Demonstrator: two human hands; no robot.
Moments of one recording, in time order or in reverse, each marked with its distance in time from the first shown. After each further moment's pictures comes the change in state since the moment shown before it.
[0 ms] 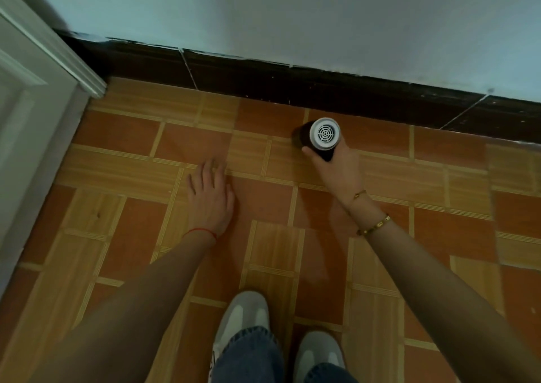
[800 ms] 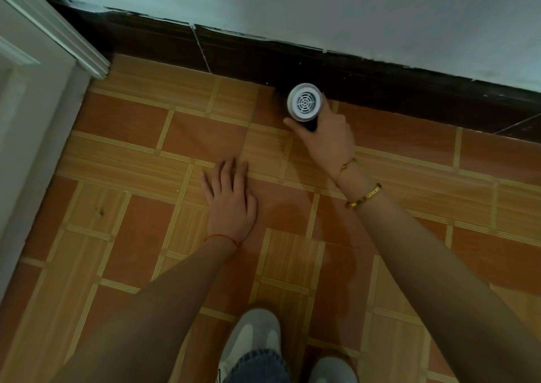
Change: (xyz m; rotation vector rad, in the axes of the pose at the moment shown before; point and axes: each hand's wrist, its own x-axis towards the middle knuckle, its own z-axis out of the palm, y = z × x) left_hand 0.008 0.005 0.026 -0.105 0.061 0.000; right_hand 0.063 -0.044 0.057 -0.190 -0.061 -0.195
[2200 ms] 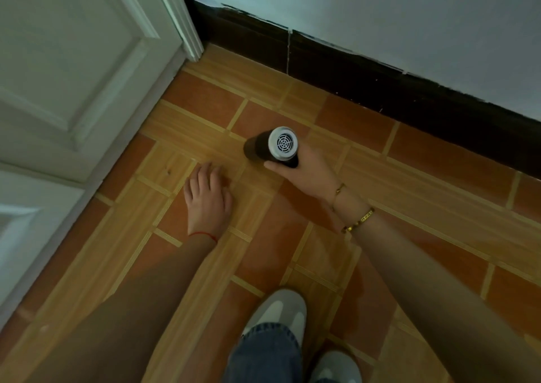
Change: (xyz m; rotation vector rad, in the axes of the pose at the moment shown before) left_hand -0.063 -0.098 -0.054 0.092 0.093 -0.350; right_hand -0.054 -0.075 0.072 0.265 -0.540 -0.248
